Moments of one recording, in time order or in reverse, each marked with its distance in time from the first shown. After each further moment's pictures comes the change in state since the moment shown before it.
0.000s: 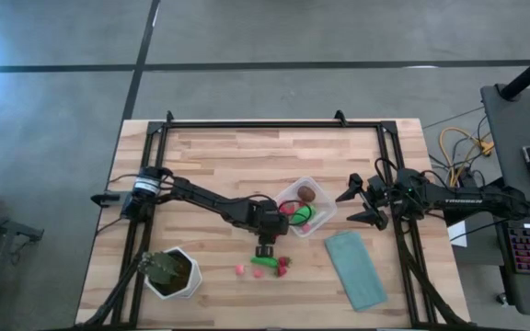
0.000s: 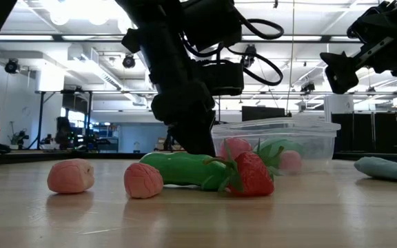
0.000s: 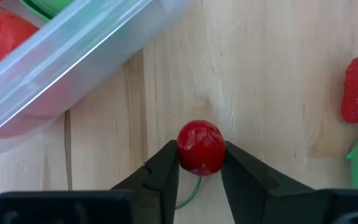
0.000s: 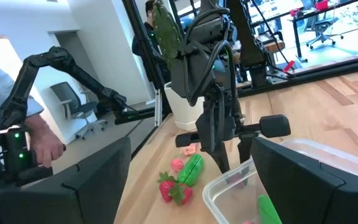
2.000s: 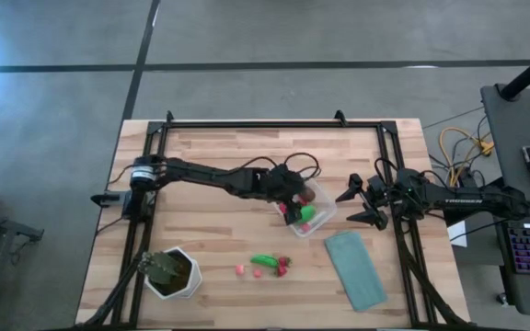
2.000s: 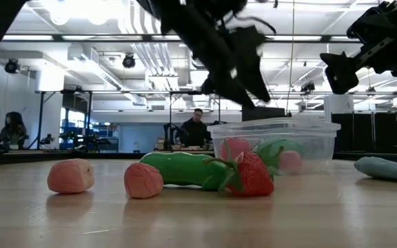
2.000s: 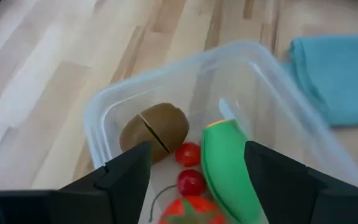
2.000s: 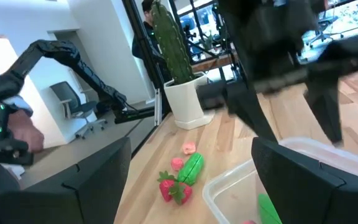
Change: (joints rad) left arm 0.160 -0.055 0.169 0.134 -0.096 -0.098; right arm 0.000 0.000 0.000 -0.004 0.000 0.000
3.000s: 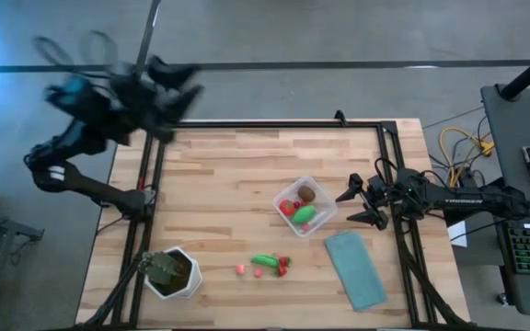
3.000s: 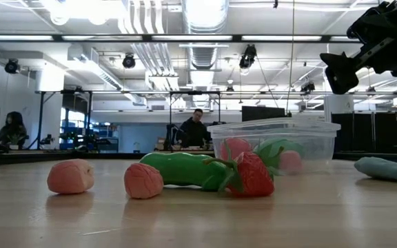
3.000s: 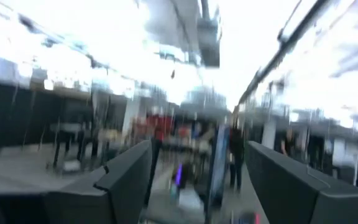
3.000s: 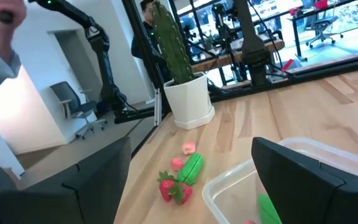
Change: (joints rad) left arm 0.065 -0.837 0.135 0.236 -0.043 0.100; right arm 0.000 0.000 0.000 0.000 0.000 0.000
